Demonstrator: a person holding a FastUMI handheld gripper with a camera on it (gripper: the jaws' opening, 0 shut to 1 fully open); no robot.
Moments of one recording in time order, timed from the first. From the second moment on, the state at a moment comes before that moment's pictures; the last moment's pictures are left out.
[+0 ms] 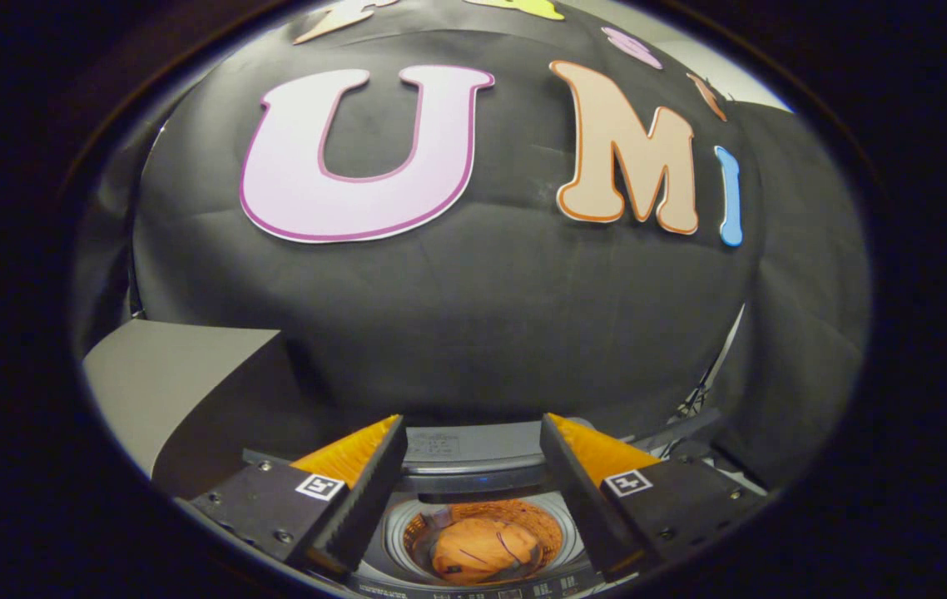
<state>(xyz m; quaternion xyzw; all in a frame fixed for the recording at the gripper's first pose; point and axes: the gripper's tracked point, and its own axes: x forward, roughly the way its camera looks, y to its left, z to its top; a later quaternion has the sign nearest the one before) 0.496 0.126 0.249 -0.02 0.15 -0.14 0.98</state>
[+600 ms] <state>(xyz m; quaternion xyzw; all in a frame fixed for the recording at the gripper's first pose) 0.494 0.125 0.254 -0.02 0.14 -0.14 0.98</state>
